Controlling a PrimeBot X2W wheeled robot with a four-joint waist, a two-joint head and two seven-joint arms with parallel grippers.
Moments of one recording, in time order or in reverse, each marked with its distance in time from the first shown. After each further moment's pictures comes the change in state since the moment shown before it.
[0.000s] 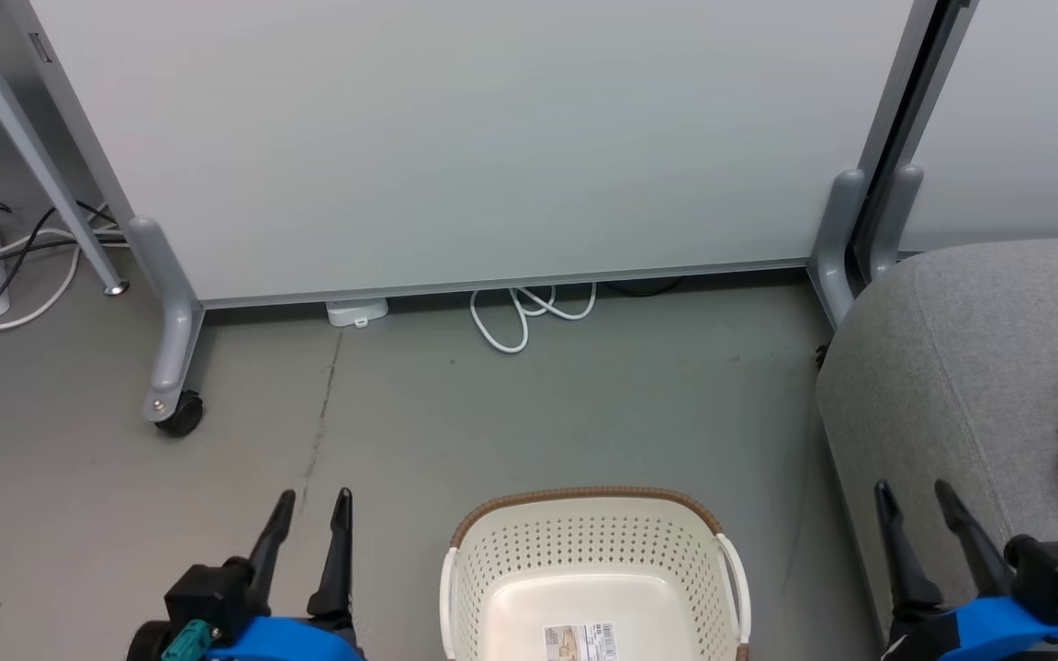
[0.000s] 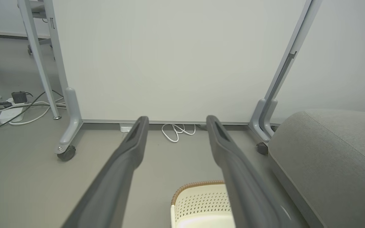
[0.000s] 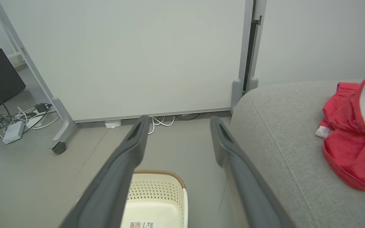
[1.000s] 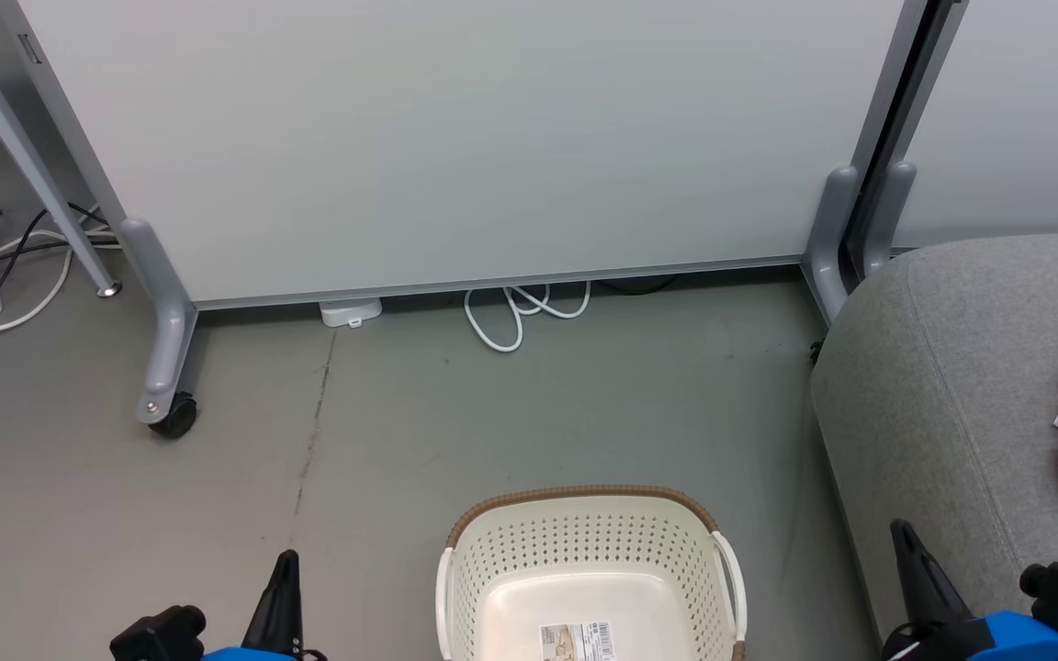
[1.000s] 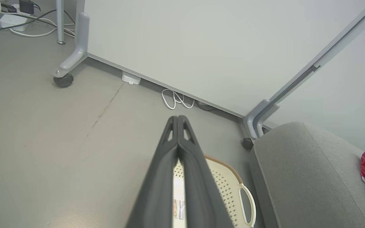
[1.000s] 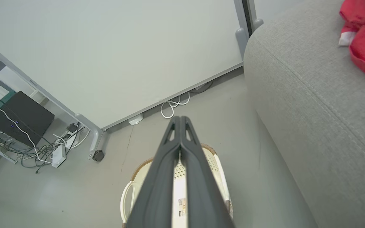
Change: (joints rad) left arm 0.065 -0.017 0.047 0.047 -0.308 0.000 0.092; right arm 0.002 0.014 0.002 0.121 0.339 0.000 0.049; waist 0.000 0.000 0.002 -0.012
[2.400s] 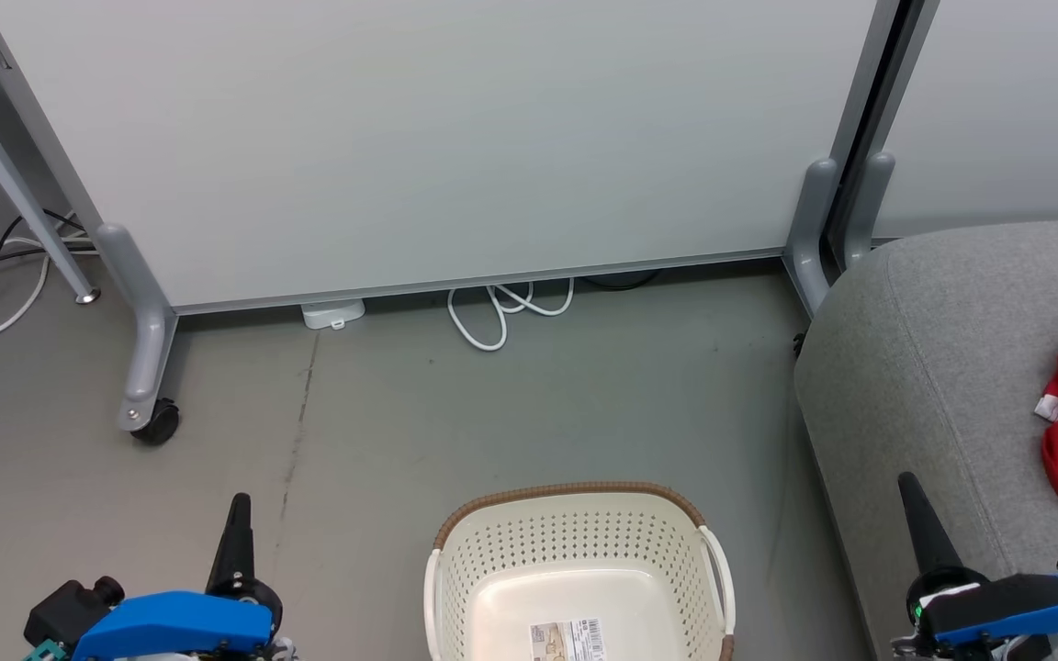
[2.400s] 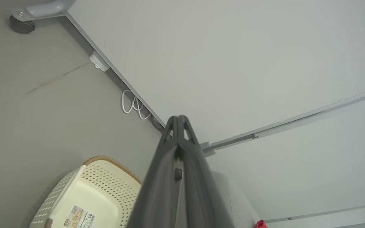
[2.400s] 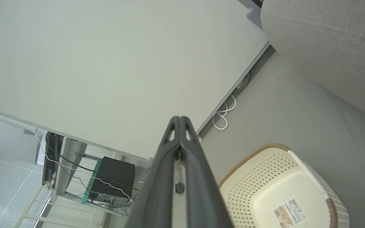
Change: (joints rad) left arm -0.061 -0.014 0.109 -0.092 -0.512 0.000 0.143; right arm -0.075 -0.003 -0.004 0.007 0.565 0.000 0.066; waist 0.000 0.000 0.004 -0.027
